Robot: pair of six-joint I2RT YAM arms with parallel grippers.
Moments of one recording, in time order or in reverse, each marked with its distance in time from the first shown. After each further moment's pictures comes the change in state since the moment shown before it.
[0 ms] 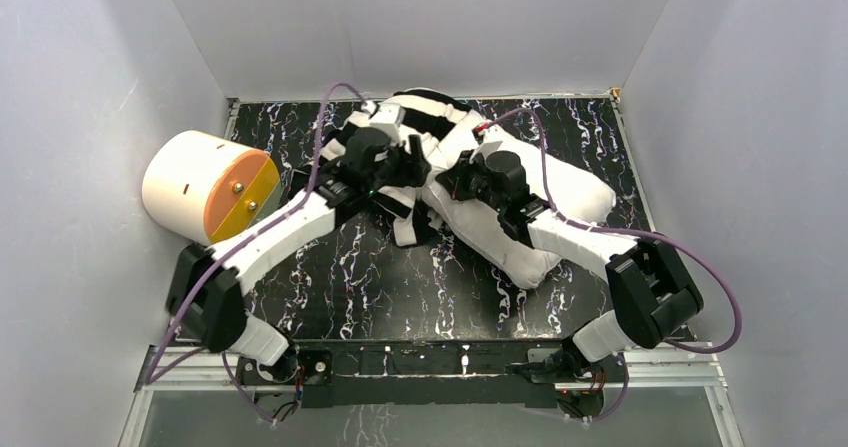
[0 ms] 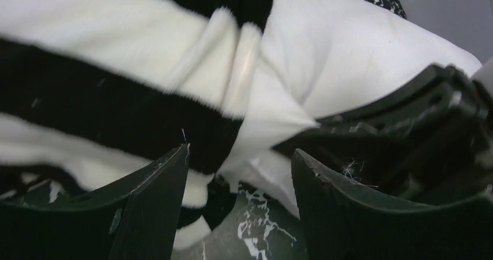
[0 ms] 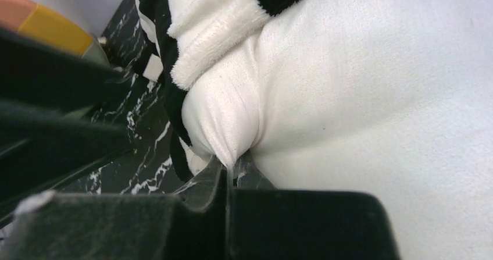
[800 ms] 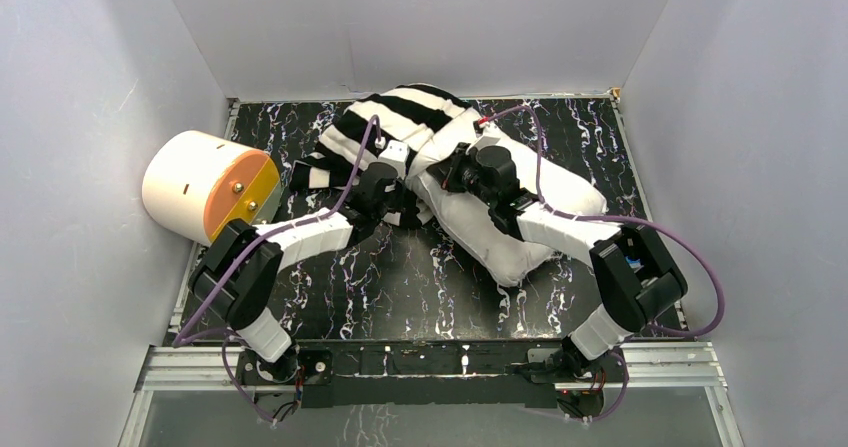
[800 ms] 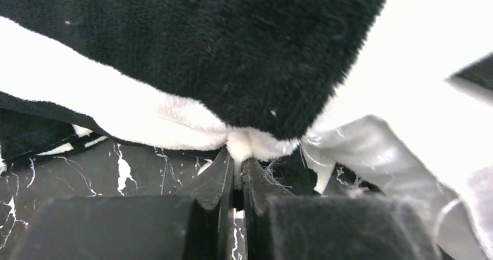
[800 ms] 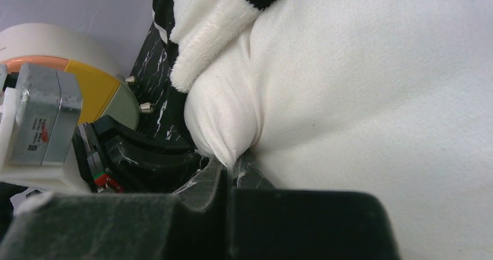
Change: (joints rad) left arm 0.000 0.073 -0.310 0.274 -0.264 0.214; right arm 0.012 0.098 0.077 0.058 0.050 0.211
